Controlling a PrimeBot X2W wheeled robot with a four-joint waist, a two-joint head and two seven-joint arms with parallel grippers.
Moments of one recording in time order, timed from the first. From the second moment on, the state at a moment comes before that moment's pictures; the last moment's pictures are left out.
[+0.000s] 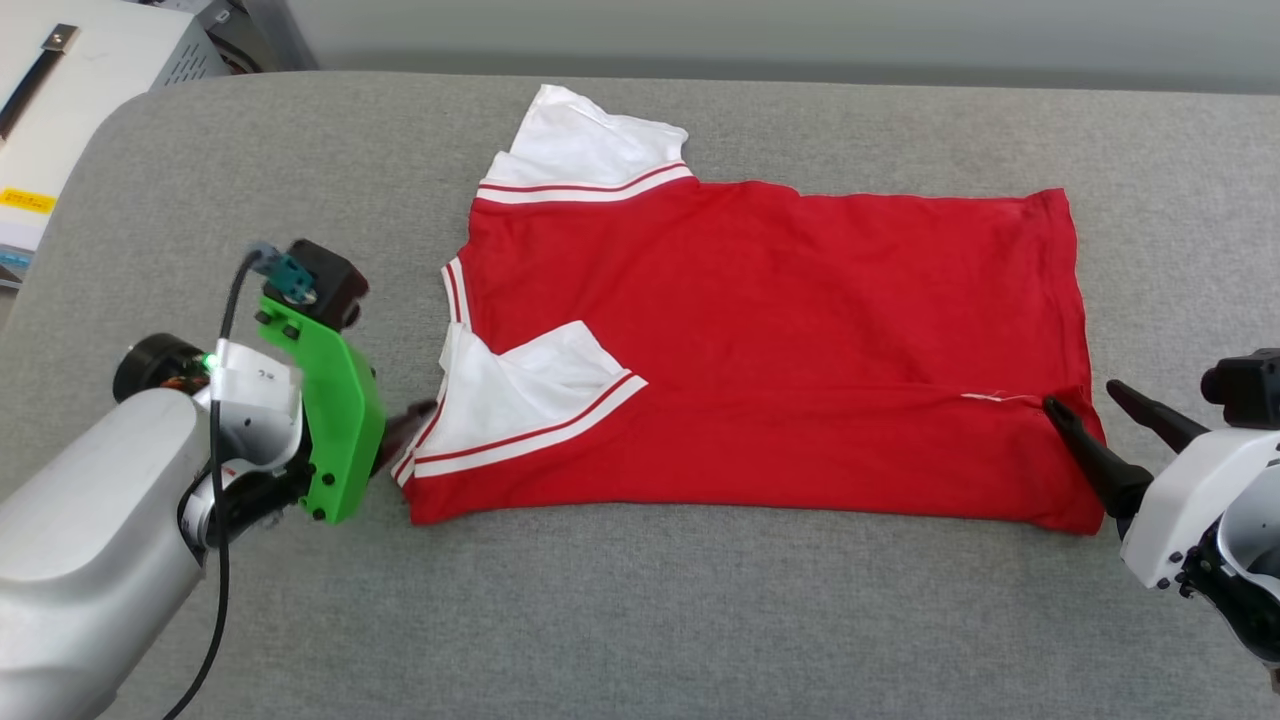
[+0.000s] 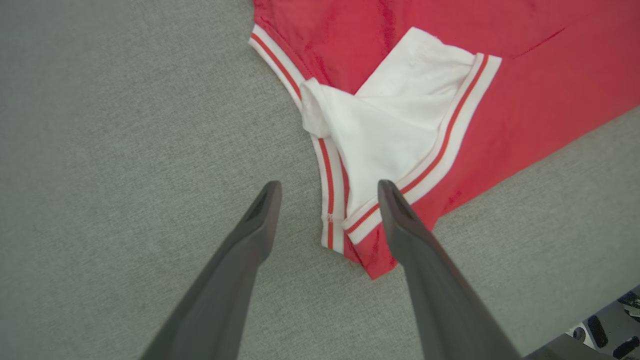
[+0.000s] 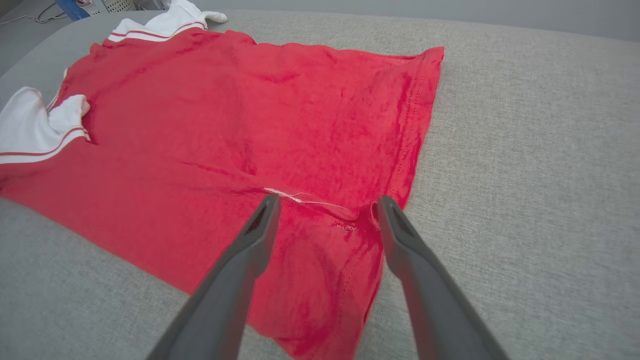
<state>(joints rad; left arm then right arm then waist) -0.74 0.73 -0.85 0.25 -0.94 -0.13 0.55 -0.28 -0.60 0.36 0.20 0.75 0.13 0.14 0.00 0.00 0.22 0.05</state>
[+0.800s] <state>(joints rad) -0.74 0.71 -1.03 0.47 -1.02 -0.14 0.50 -0.33 -0.60 0.40 0.14 0.70 0.13 0.21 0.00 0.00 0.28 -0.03</state>
